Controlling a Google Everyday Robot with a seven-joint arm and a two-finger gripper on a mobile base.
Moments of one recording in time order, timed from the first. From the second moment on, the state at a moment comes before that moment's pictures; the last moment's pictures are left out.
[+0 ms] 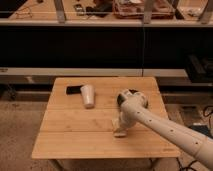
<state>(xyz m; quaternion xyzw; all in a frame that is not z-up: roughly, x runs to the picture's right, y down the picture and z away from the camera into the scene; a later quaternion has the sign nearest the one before) 0.138 0.228 0.845 -0.20 -0.26 -0.67 0.67</state>
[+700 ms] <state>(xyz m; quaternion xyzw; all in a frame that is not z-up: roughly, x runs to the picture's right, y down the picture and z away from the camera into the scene) 0.223 0.290 0.784 -0.26 -0.27 -0.65 0.66</state>
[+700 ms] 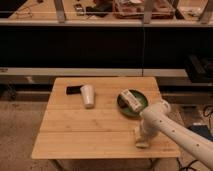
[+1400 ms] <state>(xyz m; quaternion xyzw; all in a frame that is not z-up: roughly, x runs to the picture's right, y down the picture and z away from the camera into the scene) 0.084 0.307 0.718 -0.14 -0.34 -0.72 0.58</state>
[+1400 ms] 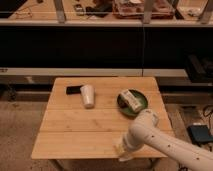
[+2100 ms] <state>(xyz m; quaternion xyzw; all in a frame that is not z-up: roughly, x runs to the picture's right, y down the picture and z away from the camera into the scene) -0.046 0.275 0.754 -0.07 -0.36 -0.78 0.51</state>
